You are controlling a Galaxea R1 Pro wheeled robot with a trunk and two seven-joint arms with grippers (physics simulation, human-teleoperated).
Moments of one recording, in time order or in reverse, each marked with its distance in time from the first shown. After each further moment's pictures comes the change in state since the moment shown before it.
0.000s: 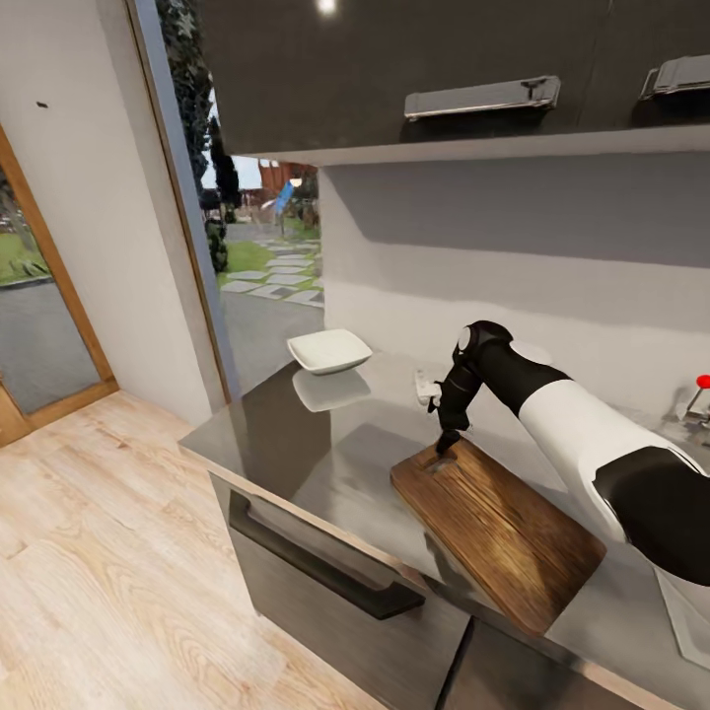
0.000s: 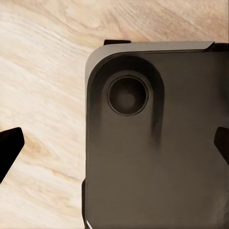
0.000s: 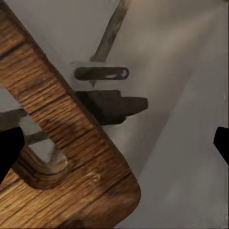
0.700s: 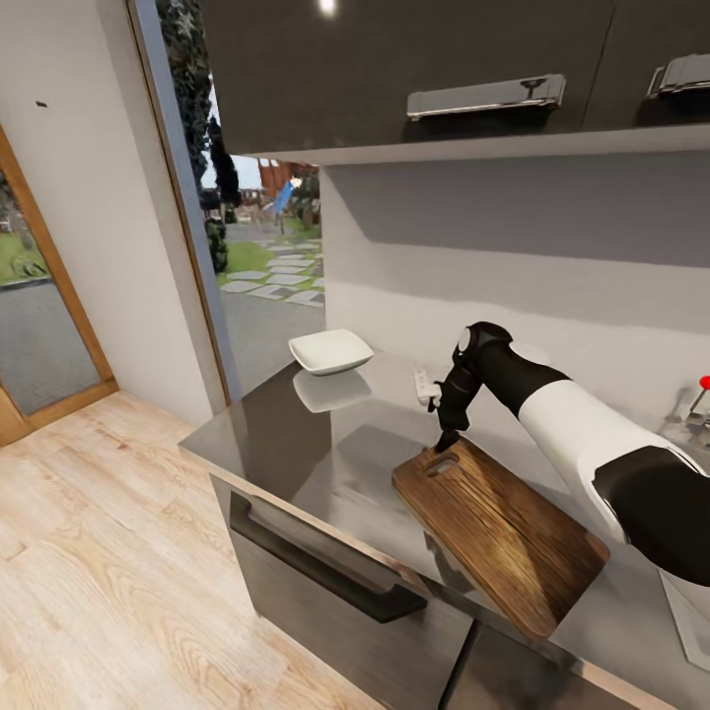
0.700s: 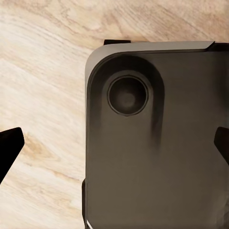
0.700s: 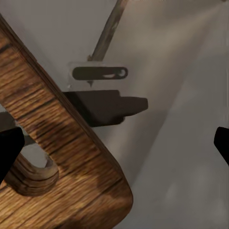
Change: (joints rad) left arm 0.000 0.000 -0.001 0.000 0.000 0.000 0.000; right arm 0.000 0.001 0.002 0.012 -0.002 -0.006 -0.018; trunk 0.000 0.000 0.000
